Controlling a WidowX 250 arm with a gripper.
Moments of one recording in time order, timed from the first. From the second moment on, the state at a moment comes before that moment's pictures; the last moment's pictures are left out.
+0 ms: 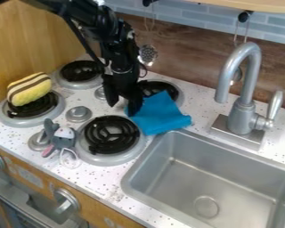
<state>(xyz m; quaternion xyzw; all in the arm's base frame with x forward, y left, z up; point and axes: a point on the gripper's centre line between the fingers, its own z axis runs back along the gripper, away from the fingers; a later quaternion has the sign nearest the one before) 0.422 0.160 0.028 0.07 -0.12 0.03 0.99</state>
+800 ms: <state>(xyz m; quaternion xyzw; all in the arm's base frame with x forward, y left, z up) 0.430 0.198 0.024 0.13 -0.09 0.10 0.98</state>
